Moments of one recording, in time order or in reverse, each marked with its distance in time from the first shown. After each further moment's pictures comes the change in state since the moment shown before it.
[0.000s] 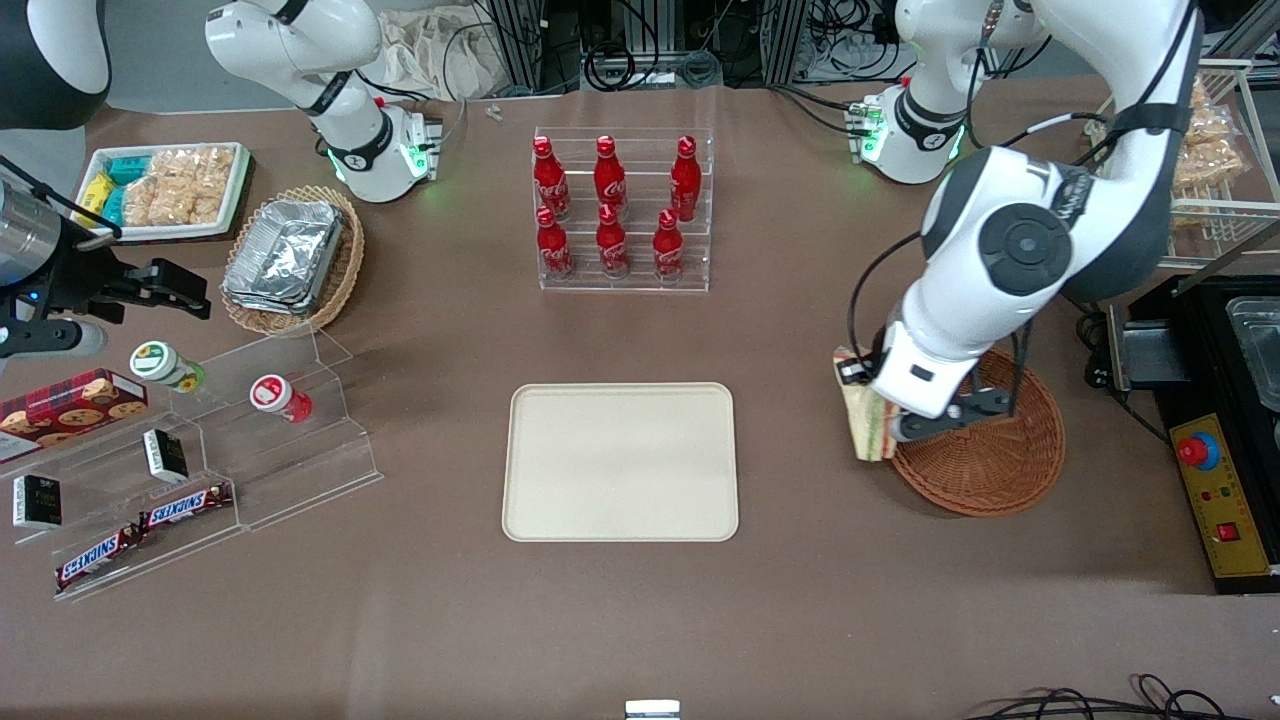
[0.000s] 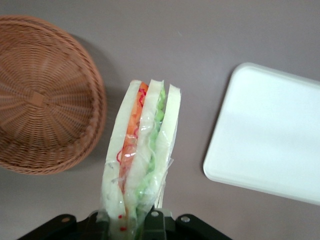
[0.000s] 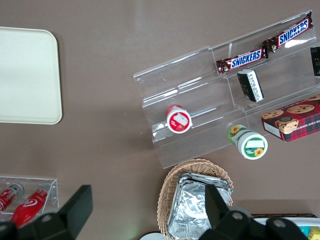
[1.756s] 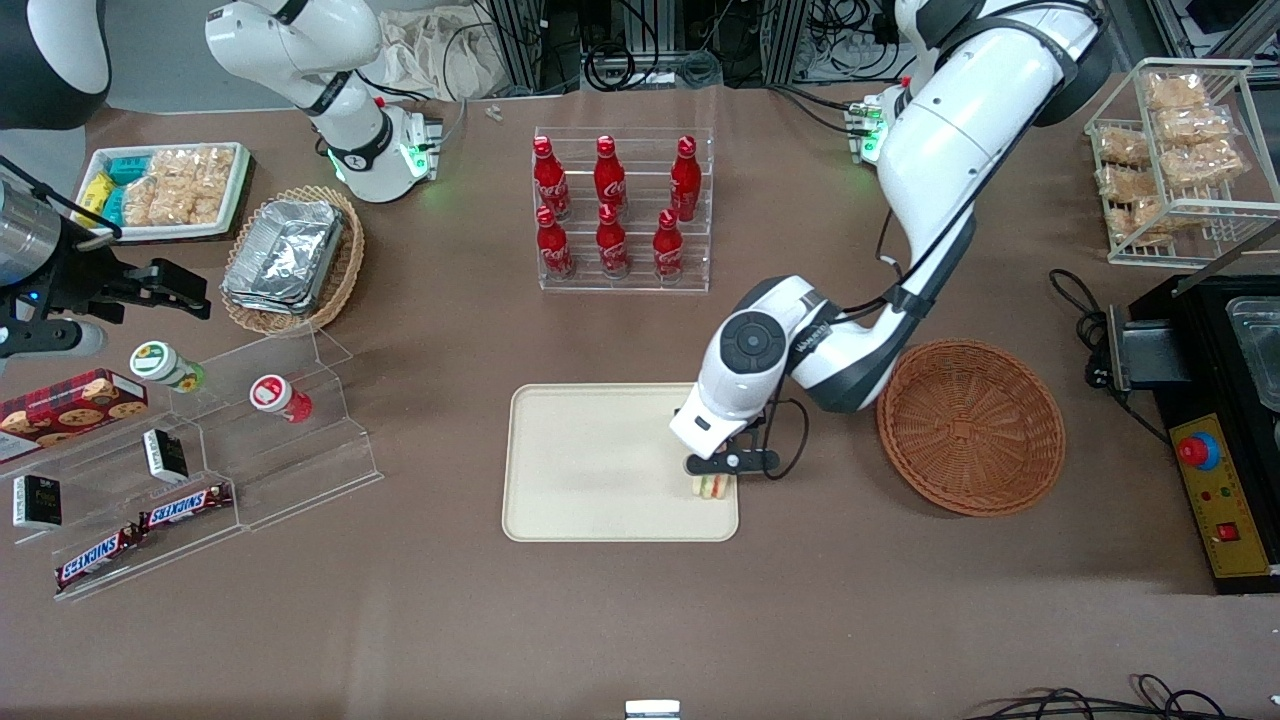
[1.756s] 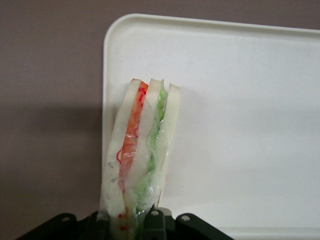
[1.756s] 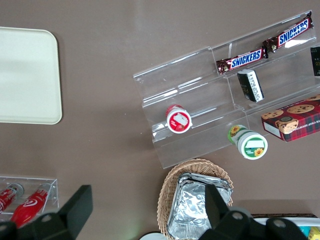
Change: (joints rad) arm -0.210 0.494 -0.084 0.177 0.317 0.340 -0.225
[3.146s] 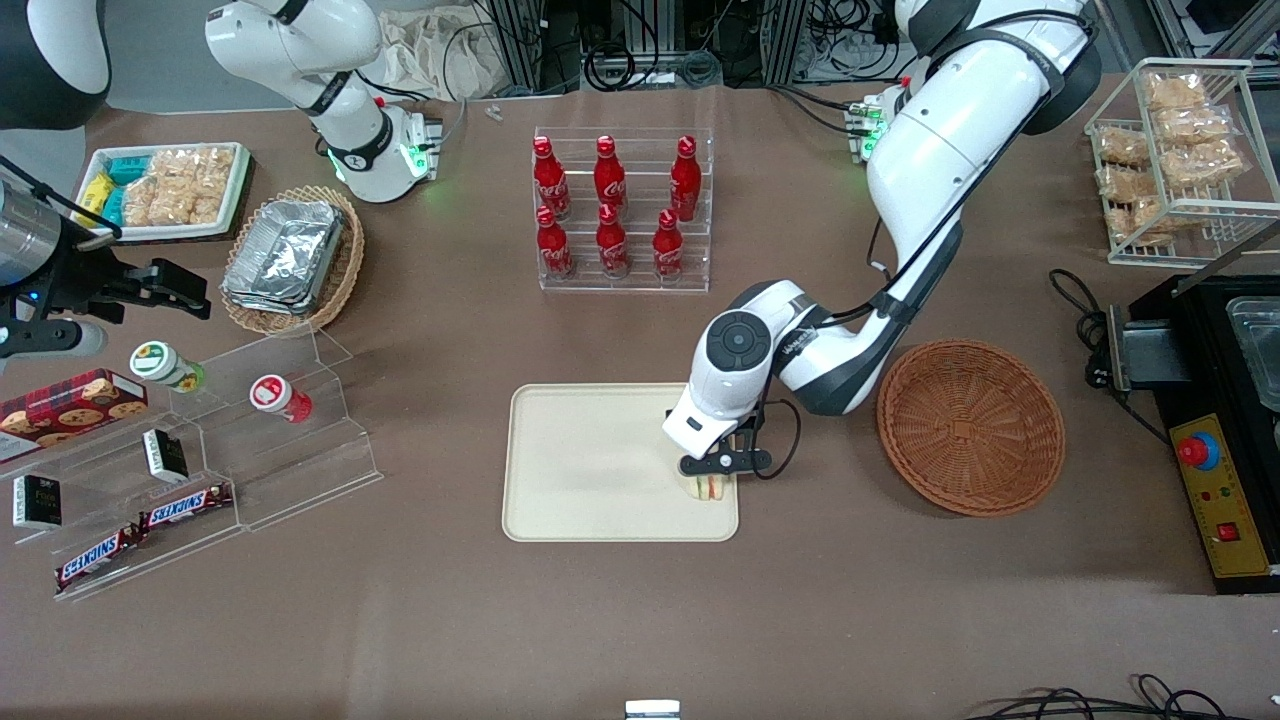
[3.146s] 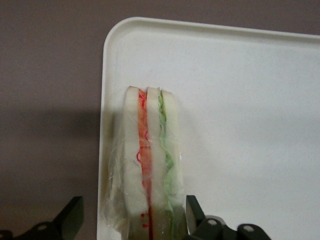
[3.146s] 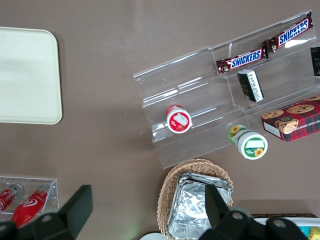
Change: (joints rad) arm -0.005 0.029 0.008 0.017 0.059 0.022 -0.057
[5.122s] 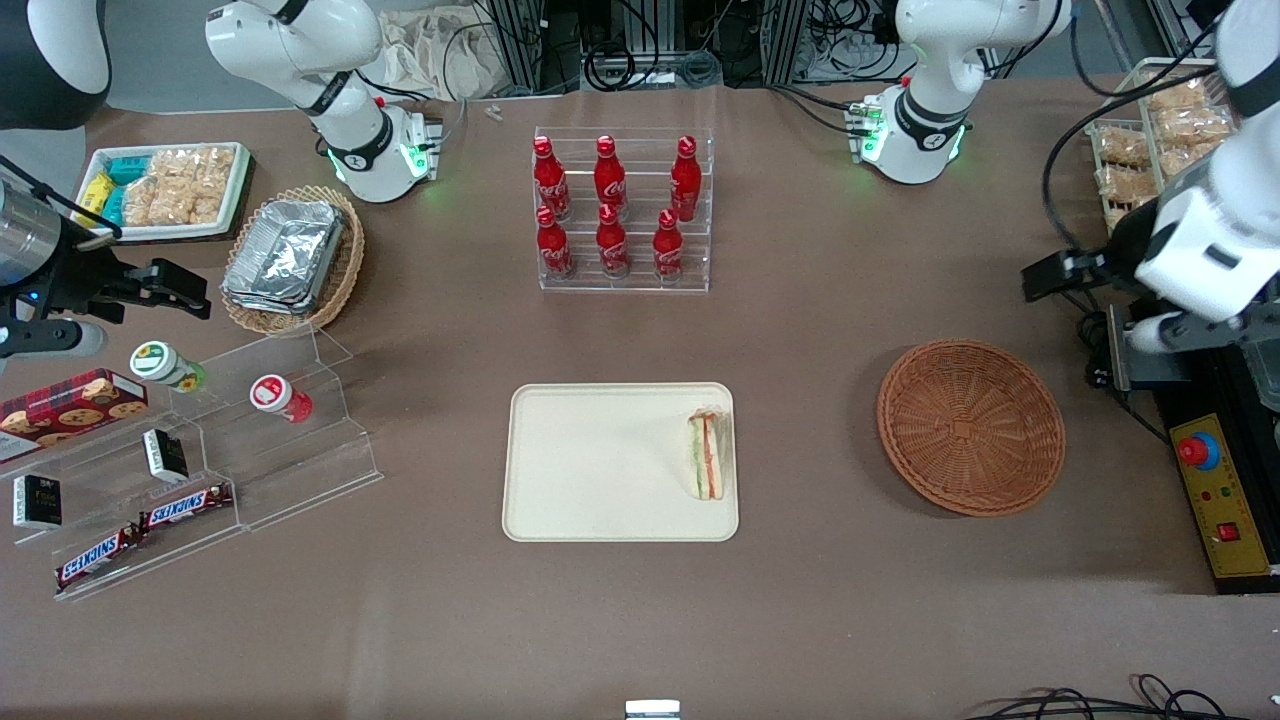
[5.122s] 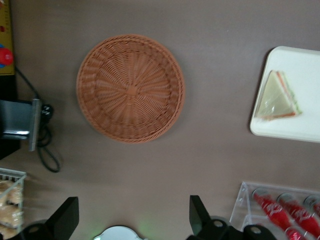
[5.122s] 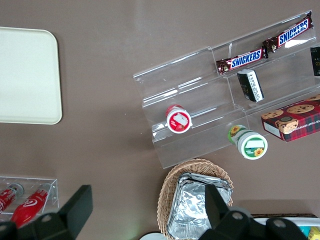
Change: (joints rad) arm 0.283 -0.746 0.341 0.013 -0.457 -0.837 0.724
